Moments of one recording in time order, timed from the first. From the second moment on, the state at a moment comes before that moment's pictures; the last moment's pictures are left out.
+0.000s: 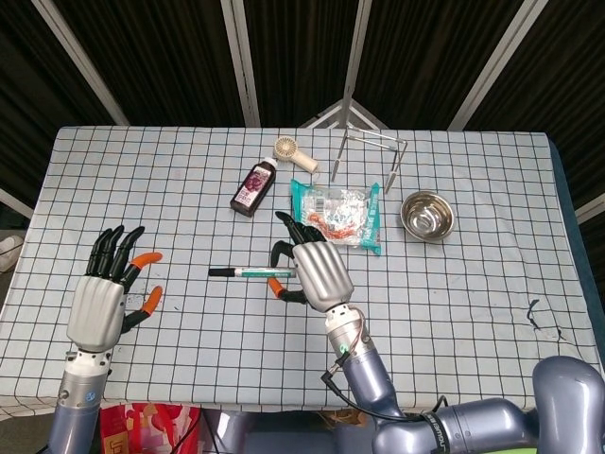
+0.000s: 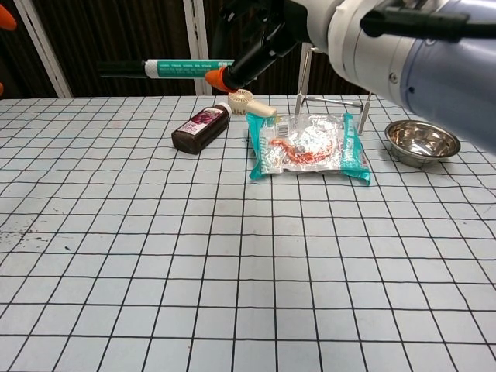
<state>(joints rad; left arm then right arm) -0.24 -1.45 -0.17 -1.82 1.67 1.56 0.39 0.86 -1.71 0.46 -2.05 -0.80 1.39 -0.71</state>
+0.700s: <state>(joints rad) -0.33 -1.63 -0.20 -1.72 1.72 1.55 0.42 0.89 -1.71 0.45 -2.05 -0.79 1.40 -0.68</state>
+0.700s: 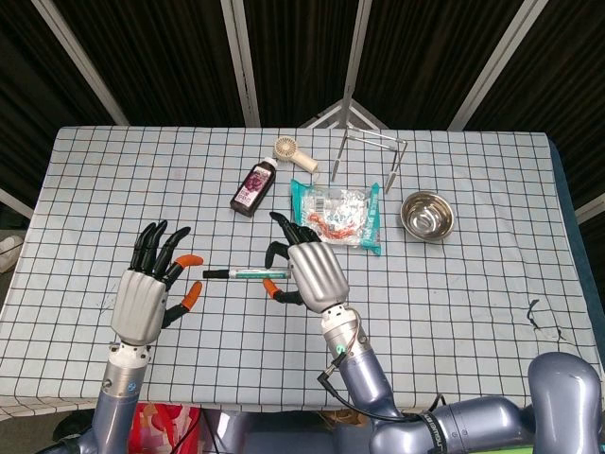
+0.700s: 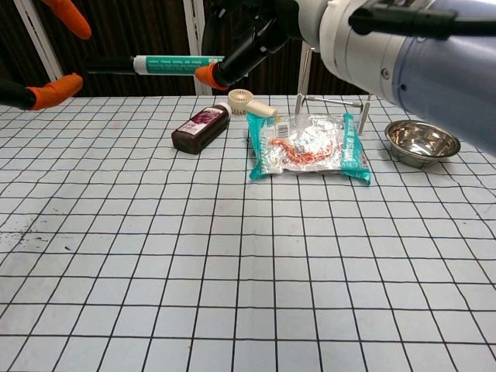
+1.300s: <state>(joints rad) -0.38 -1.71 -0.21 -1.67 1.73 1.56 0.44 0.89 -1.69 0.43 -2.06 -0.80 1.40 -0.65</state>
